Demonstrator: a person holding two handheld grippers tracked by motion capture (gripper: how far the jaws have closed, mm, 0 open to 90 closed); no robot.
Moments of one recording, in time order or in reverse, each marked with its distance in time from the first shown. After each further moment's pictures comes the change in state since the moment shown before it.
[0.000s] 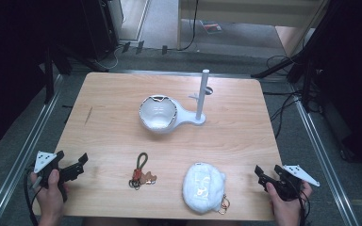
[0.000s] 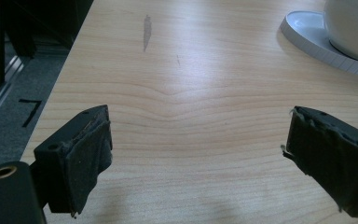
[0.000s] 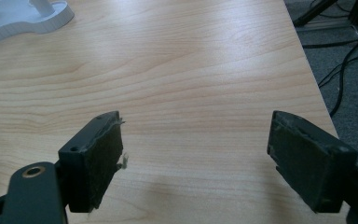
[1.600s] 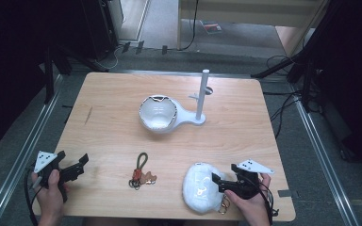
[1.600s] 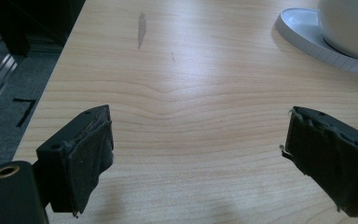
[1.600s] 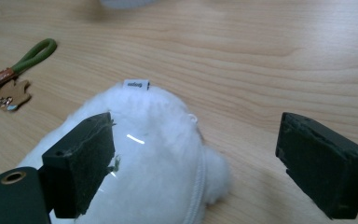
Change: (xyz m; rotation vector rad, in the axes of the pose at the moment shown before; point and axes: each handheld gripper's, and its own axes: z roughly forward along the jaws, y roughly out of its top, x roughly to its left) left arm 0.000 0.000 0.000 0.008 -0.018 0.003; right arm 0.119 0.008 0.012 0.173 0.328 -0.177
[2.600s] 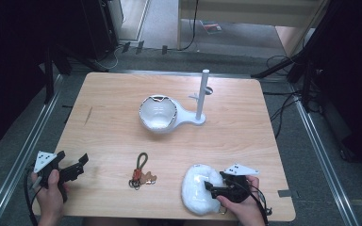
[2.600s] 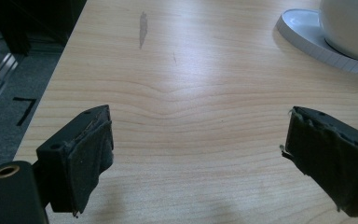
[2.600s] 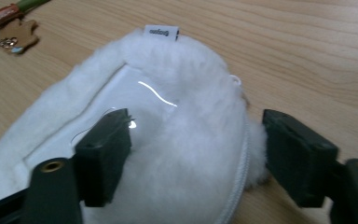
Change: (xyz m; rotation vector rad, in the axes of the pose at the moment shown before) left arm 0.000 0.000 0.000 0.003 0.002 -0.005; right arm 0.012 -0.013 0.017 0.128 0.040 -0.074
